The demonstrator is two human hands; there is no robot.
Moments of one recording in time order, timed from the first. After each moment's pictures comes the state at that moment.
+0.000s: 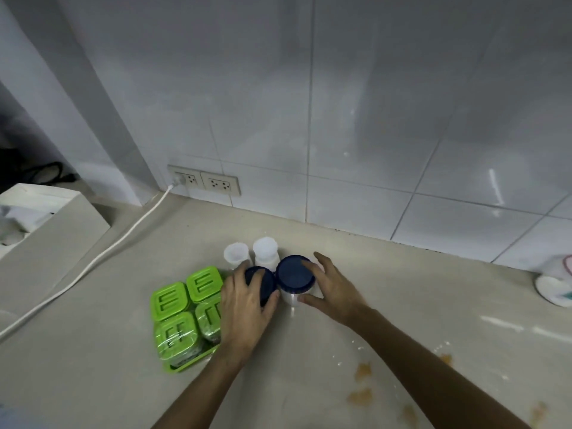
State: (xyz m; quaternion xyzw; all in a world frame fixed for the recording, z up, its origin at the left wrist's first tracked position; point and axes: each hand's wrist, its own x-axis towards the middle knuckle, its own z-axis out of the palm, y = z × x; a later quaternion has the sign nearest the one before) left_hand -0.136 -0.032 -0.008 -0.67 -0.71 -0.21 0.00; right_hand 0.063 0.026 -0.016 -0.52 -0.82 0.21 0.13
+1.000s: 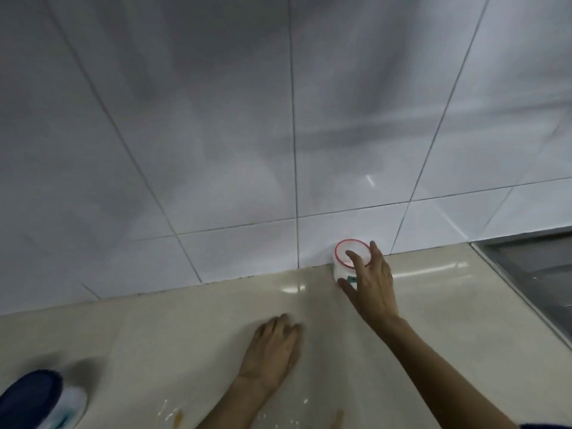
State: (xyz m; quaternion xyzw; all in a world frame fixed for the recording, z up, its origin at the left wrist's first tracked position) left_hand 0.283 0.016 -0.065 -0.93 -0.37 -0.03 -0.08; right_hand 0.521 0.016 -0.043 -0.80 -0.55 0.01 0.24
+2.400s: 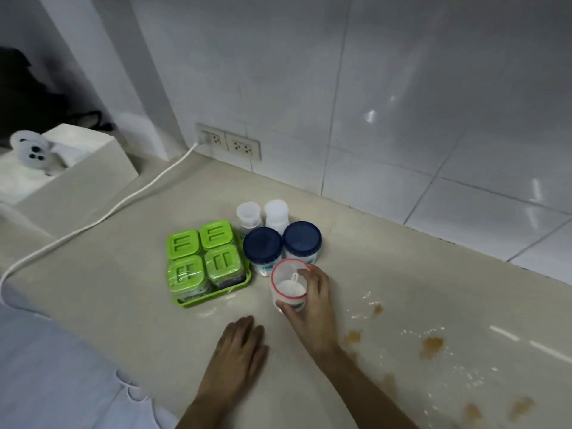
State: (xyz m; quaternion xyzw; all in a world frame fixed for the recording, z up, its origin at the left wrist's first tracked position) left_hand -0.132 -0.192 -0.110 -0.72 -0.69 -0.10 -0.05; right_hand 0.031 -0.083 -0.050 -0.54 -0.70 0.32 0.34
